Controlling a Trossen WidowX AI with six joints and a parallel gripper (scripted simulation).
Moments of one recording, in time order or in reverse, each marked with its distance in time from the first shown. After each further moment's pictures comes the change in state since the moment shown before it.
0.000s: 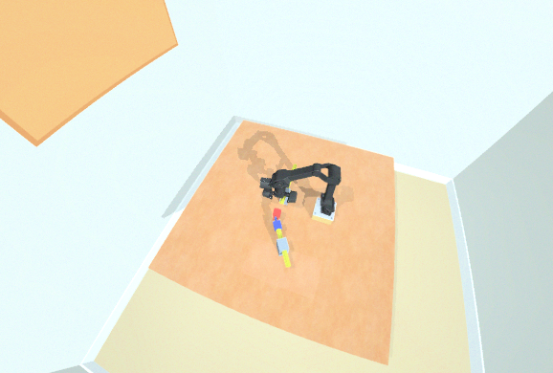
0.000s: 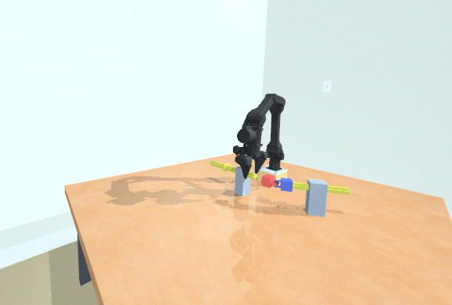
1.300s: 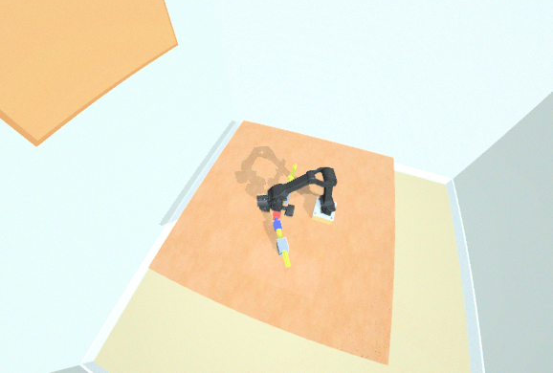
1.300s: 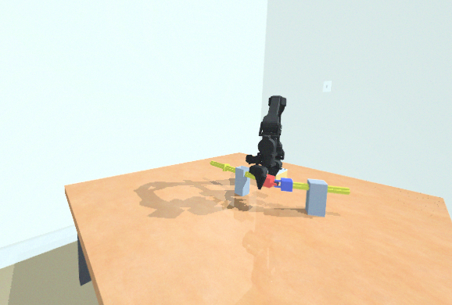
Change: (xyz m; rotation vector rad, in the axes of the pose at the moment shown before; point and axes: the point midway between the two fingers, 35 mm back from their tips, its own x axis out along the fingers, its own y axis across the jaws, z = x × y) arm 0.026 -0.001 -0.071 0.000 0.006 0.002
